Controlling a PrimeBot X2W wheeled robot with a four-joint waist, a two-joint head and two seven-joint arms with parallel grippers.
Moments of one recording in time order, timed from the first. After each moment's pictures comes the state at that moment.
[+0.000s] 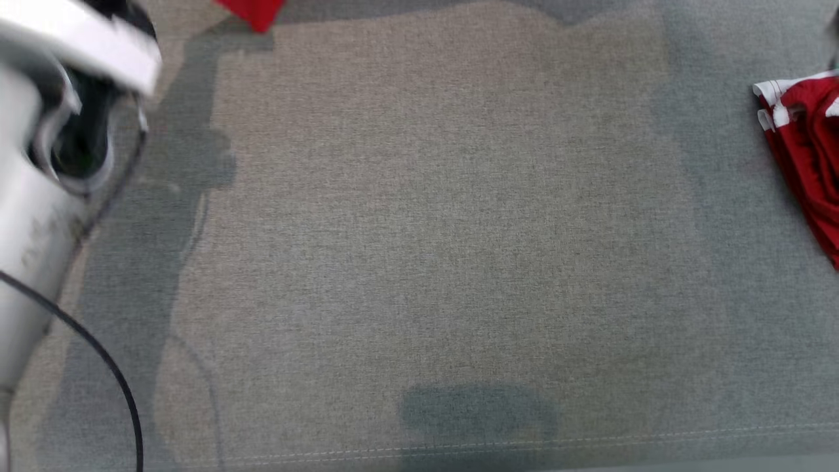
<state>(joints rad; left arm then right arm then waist) -1.16 0.46 -0.70 0.61 -1.19 -0.13 -0.22 -1.36 -0.39 0.64 0.70 1.48 0.13 -0.14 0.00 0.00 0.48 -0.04</state>
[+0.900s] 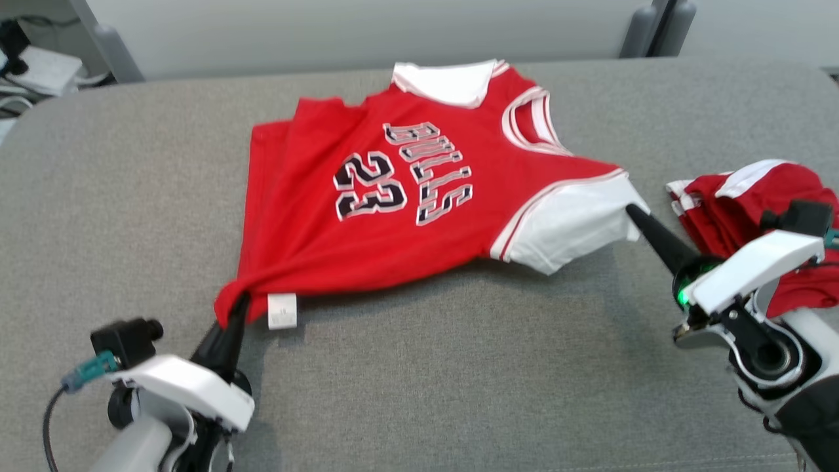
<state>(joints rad) -0.37 0.36 -0.57 0.56 -1.07 -0.13 -0.25 -0.58 -0.47 0.66 0.36 1.66 0.13 0.00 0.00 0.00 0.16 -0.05</state>
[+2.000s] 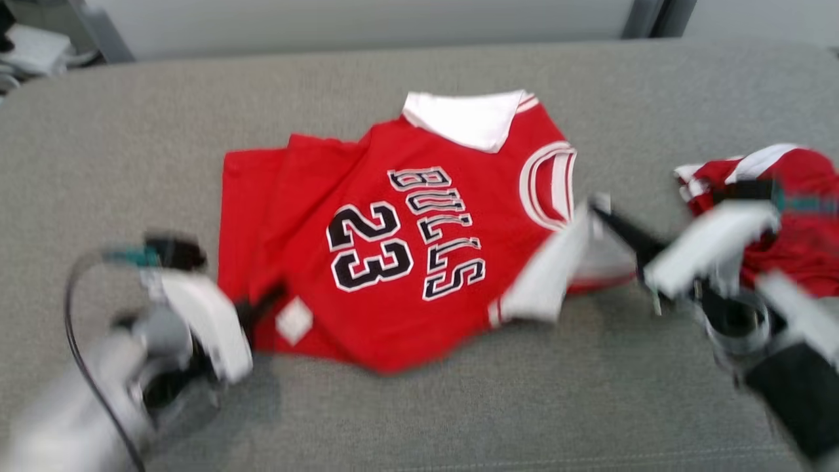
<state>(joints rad) -0.50 0.49 -0.74 0.45 -1.15 -0.13 0.28 -0.60 -0.42 0.67 0.41 1.51 0.13 0.14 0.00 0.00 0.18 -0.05</state>
